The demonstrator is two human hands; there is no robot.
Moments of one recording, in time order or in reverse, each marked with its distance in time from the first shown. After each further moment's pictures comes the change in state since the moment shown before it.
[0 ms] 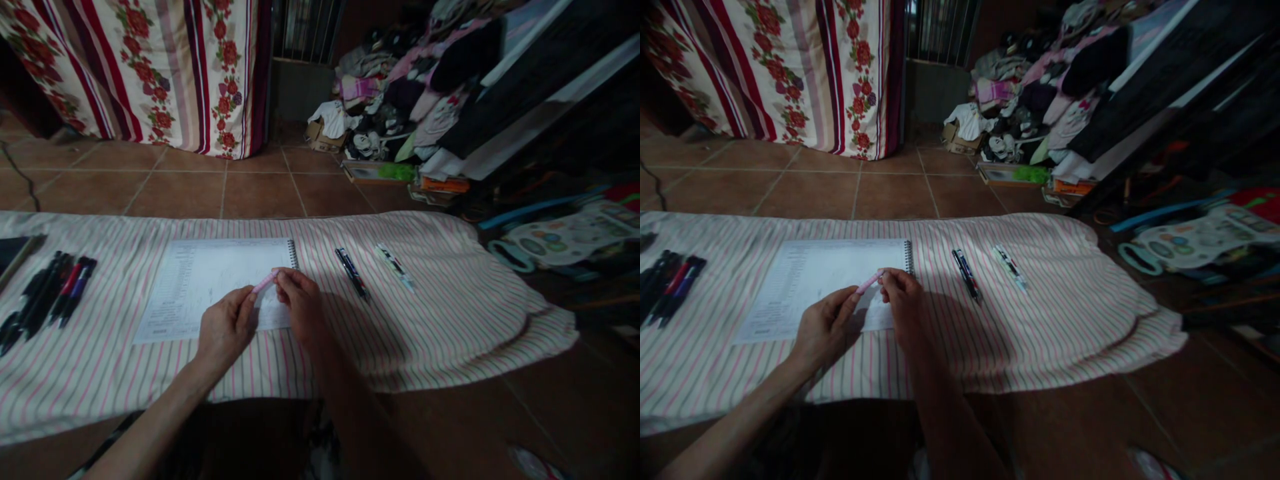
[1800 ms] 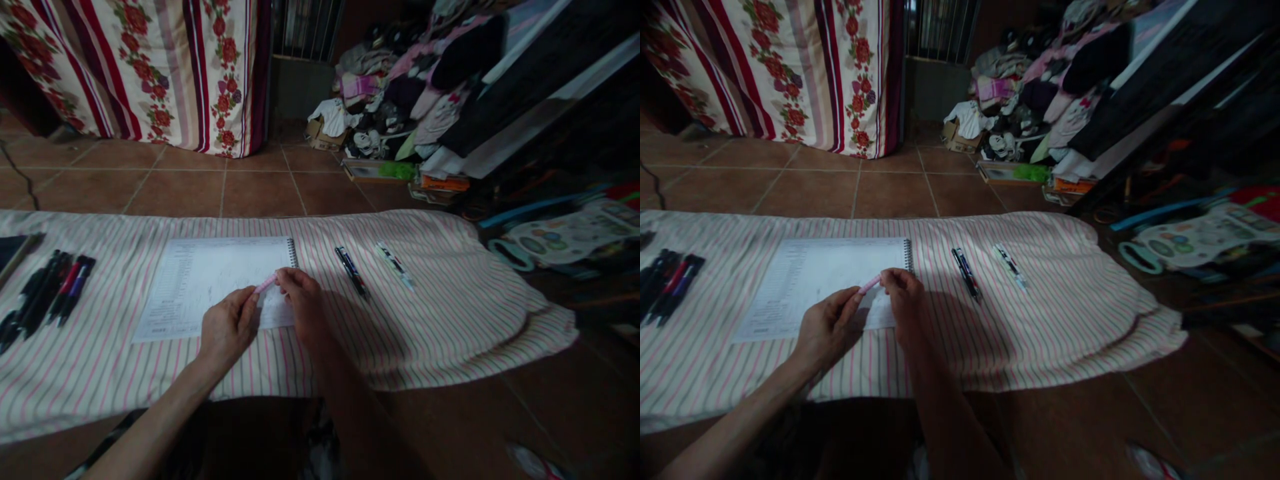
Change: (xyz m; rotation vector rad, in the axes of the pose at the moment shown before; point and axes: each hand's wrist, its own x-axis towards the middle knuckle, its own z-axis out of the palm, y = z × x) left_hand -0.002 0.003 0.003 0.019 -0.023 -0.010; right_hand 0.005 0.005 -0.002 -0.150 0.104 -0.030
